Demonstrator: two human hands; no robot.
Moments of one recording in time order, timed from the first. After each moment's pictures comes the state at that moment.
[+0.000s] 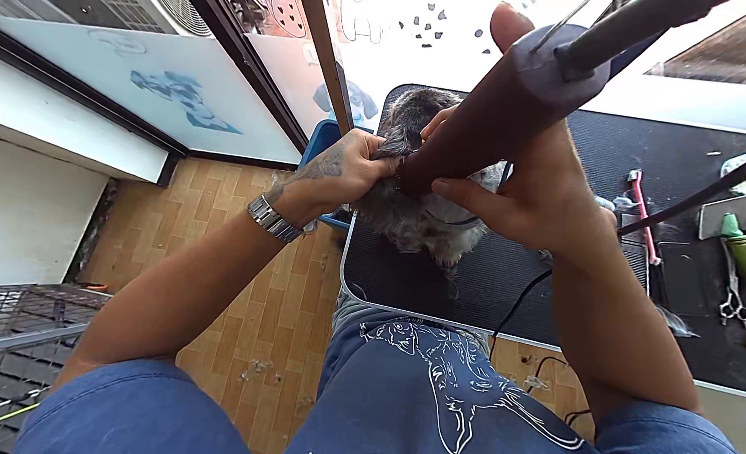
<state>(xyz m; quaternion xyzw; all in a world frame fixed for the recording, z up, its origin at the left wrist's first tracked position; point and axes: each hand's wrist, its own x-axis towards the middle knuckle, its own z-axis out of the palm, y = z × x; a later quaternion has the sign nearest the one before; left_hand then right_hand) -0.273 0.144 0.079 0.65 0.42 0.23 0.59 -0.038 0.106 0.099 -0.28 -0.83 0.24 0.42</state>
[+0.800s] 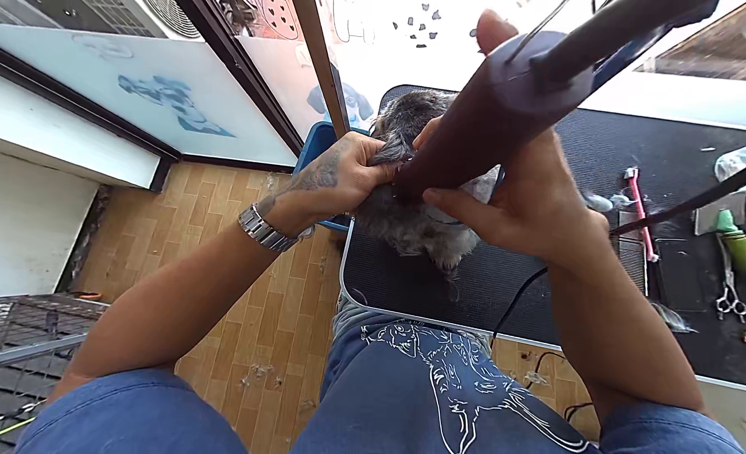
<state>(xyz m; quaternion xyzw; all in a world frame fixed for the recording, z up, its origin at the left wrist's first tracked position) -0.276 0.147 0.082 0.69 0.40 0.23 0.56 -0.045 0.109 0.100 -0.31 -0.84 0.20 0.41</state>
